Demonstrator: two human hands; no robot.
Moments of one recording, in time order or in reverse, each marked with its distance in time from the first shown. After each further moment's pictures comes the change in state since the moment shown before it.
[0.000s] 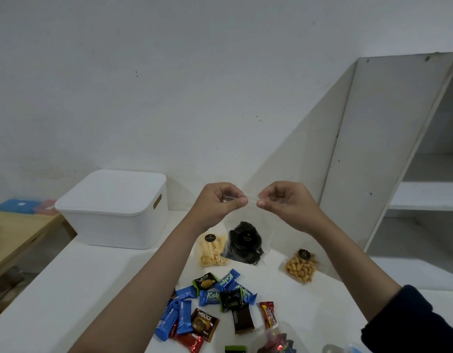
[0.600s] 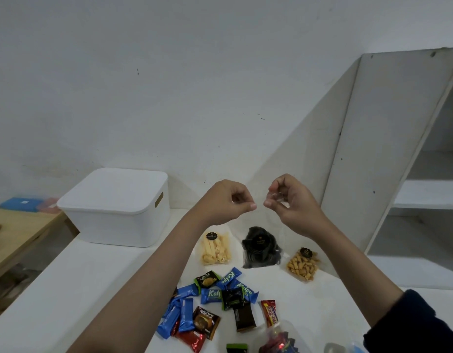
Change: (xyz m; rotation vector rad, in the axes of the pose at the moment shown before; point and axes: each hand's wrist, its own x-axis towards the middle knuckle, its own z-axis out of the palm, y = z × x) left_hand 0.004 0.021 0.005 0.437 -0.138 -0.017; right_hand -0.004 0.010 0.005 -0.047 0.068 -0.073
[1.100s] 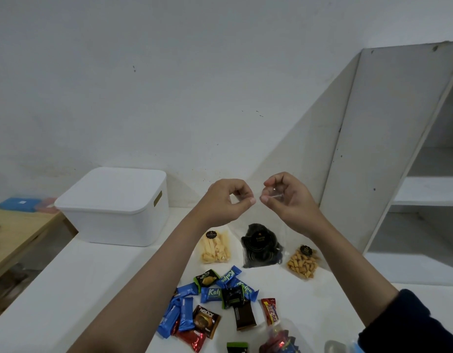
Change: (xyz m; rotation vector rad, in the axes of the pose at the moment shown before) left_hand -0.002 -0.005 0.005 -0.040 0.089 0.114; right_hand 0.002 -0.001 0.007 0.264 0.003 0.023
